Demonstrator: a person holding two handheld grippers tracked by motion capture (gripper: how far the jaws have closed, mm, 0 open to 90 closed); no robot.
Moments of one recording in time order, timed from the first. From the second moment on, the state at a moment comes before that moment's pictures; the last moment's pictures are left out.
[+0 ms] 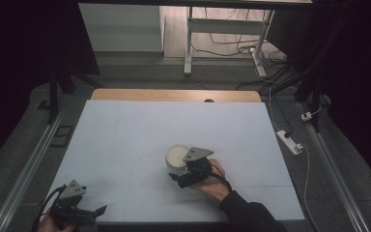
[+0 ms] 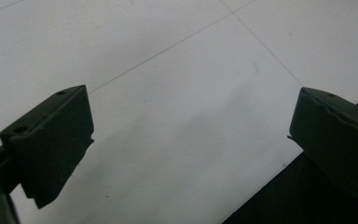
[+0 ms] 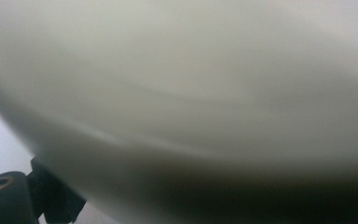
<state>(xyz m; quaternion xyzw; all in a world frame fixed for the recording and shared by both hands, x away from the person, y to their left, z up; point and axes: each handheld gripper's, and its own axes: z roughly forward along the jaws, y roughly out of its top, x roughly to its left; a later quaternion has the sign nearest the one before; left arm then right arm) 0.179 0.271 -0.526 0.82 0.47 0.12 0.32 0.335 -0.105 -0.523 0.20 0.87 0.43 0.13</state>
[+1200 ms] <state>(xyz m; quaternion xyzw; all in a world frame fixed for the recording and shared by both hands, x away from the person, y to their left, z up) 0.183 0.271 -0.512 0.80 0.44 0.10 0.40 0.322 -0.110 -0.495 0.20 0.86 0.46 0.10</state>
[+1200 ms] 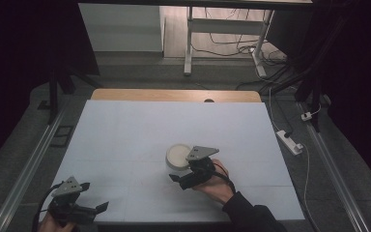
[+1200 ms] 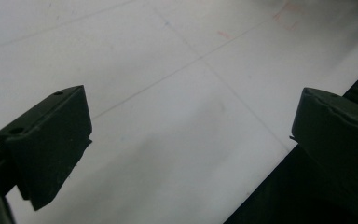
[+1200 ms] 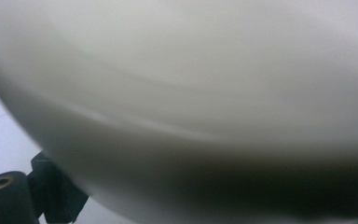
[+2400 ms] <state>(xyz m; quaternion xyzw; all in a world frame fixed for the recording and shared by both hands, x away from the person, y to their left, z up) 0.233 0.212 -0.482 0.83 0.33 0.08 0.45 0.314 -0.111 -0.482 0.19 0.86 0.46 0.09</state>
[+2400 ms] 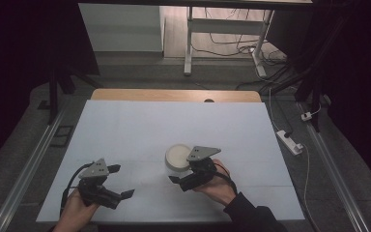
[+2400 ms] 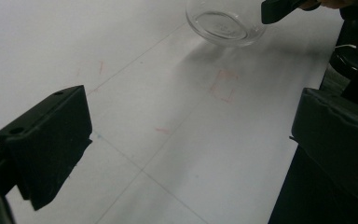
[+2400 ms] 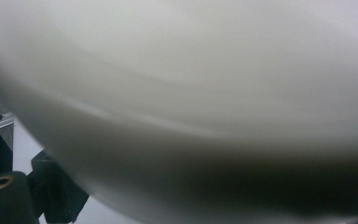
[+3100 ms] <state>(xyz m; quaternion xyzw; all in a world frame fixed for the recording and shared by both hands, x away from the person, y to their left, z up) 0.263 0.180 -0.459 0.85 0.28 0.09 0.44 0.314 -0.110 -0.479 0.19 0.86 0.46 0.09</state>
